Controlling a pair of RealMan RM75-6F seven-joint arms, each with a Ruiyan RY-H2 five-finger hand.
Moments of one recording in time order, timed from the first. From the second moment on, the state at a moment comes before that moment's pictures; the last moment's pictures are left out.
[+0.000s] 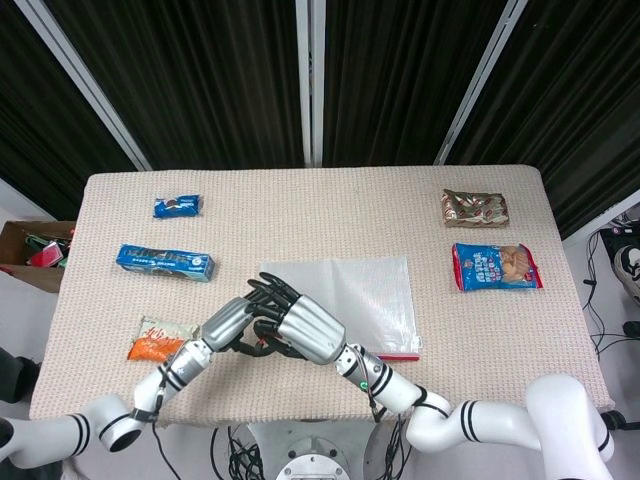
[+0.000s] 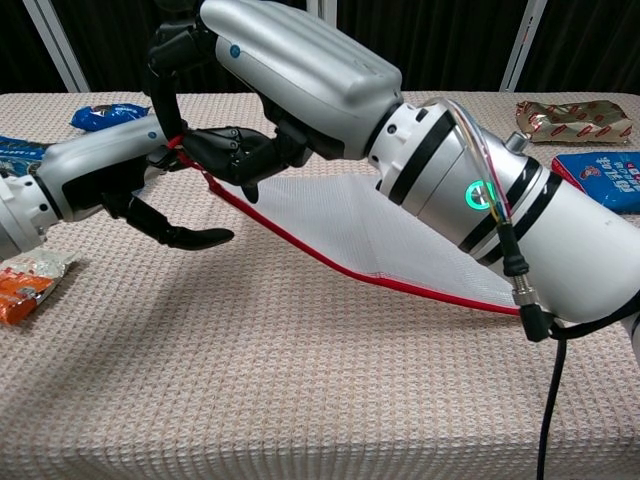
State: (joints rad) left arm -0.66 -1.60 -0.01 -1.33 1.72 1.16 -0.67; right arm 0.87 -1.84 0.15 -1.37 -1.71 1.26 -0.03
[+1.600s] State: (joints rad) left arm -0.63 -1.72 0.02 -1.22 1.68 1.30 -1.05; right arm 0.74 -1.89 0.08 -1.23 -1.79 1.43 -0.07
